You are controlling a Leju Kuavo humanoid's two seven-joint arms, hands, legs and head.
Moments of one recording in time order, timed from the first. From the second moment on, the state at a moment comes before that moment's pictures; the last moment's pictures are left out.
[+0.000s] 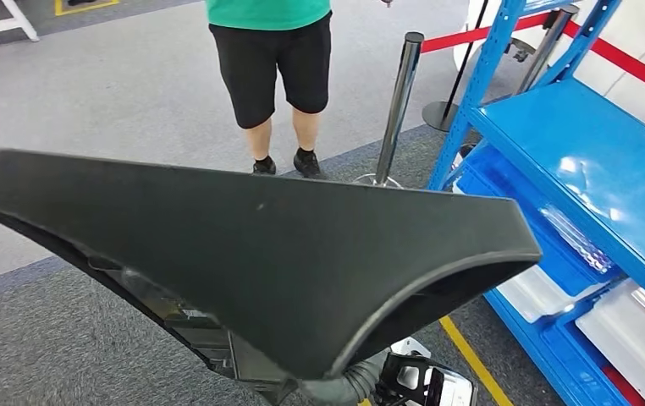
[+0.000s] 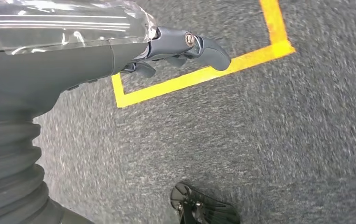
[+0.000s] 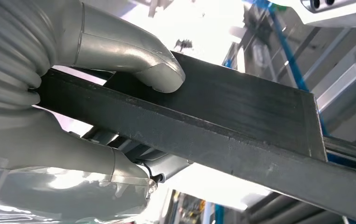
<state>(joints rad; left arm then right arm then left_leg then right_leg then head) -0.04 0.12 0.54 -0.20 -0.33 0.10 -0.18 -0.20 -0.03 0.68 -1.75 0.07 0.37 -0.62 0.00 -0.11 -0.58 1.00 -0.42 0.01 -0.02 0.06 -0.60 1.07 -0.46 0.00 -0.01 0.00</state>
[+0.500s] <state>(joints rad) -0.03 0.09 0.55 -0.20 -0.33 0.10 -0.18 -0.23 -0.01 0.70 -1.69 0.09 0.37 -0.62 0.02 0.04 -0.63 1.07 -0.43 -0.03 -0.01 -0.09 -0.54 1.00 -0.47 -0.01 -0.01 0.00</state>
